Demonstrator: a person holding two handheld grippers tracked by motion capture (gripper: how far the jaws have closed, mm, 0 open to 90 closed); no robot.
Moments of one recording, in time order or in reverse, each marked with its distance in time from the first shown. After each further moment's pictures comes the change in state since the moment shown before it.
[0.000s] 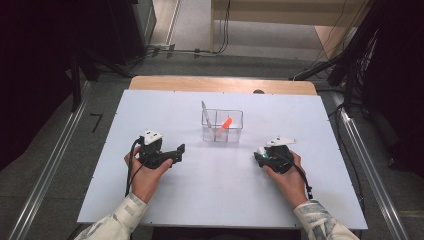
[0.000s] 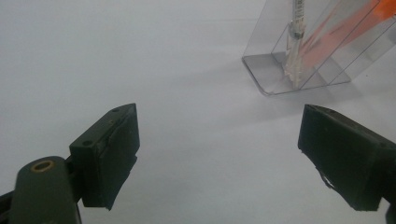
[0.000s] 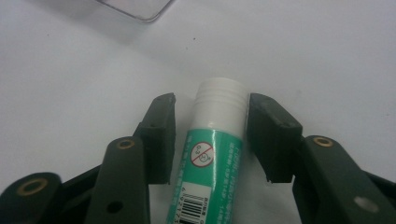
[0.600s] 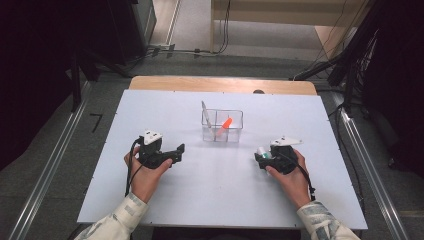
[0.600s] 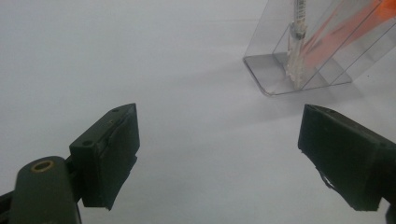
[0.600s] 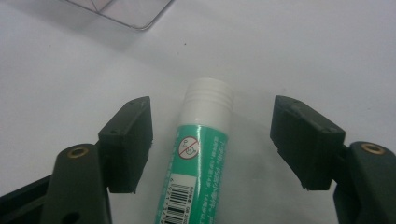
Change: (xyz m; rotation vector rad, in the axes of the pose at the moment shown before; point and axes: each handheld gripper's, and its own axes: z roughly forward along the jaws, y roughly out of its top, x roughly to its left) left arm 0.001 0.000 0.000 -0.001 0.004 0.003; right arm -0.006 -0.002 -0.006 -0.026 0.012 0.031
